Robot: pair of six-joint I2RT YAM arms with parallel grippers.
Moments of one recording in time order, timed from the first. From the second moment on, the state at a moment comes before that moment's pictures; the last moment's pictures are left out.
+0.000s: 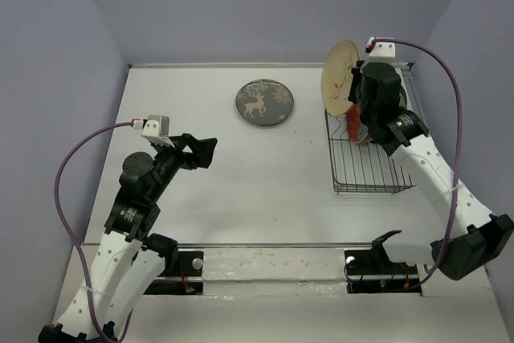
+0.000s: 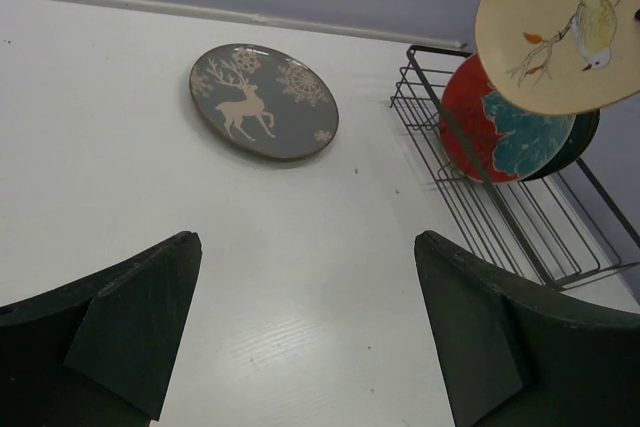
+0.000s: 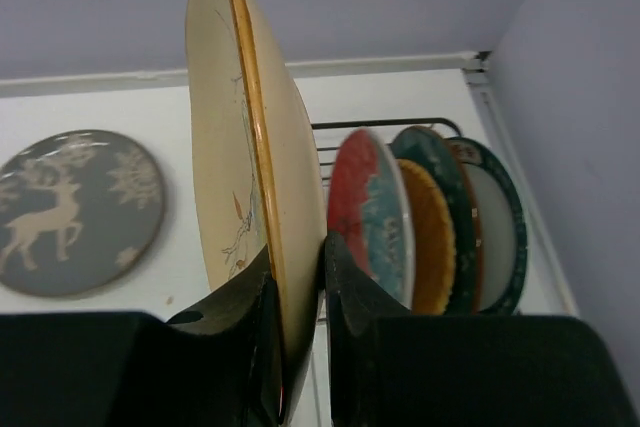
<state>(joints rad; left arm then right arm) -0.34 0.54 0.64 -0.15 0.10 -0.41 0.43 1.24 1.34 -0.34 0.51 0.12</state>
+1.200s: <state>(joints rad) -0.35 0.63 0.63 -0.17 0.08 -0.40 0.32 1.59 1.25 -0.30 0.66 -0.04</state>
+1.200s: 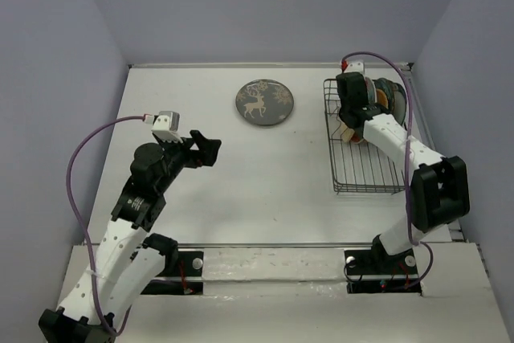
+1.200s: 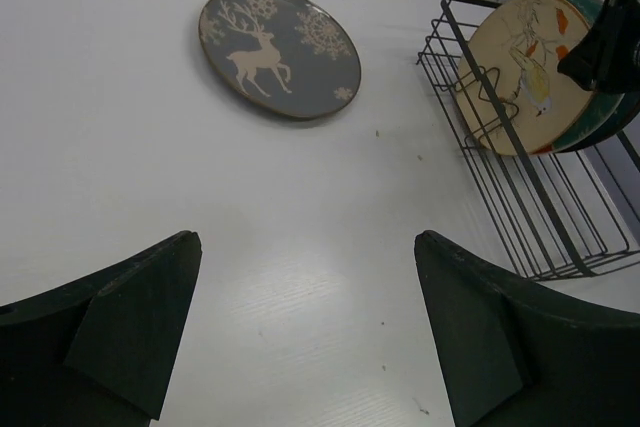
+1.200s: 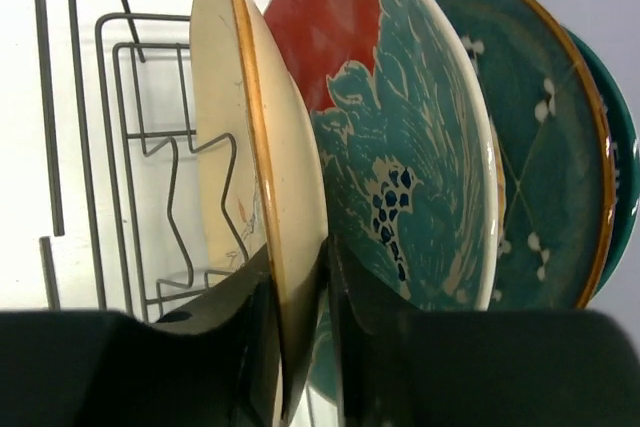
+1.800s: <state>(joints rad) -0.44 1.12 0.62 0.14 0.02 -0.71 0.31 1.27 1.24 -0.31 0.50 0.19</state>
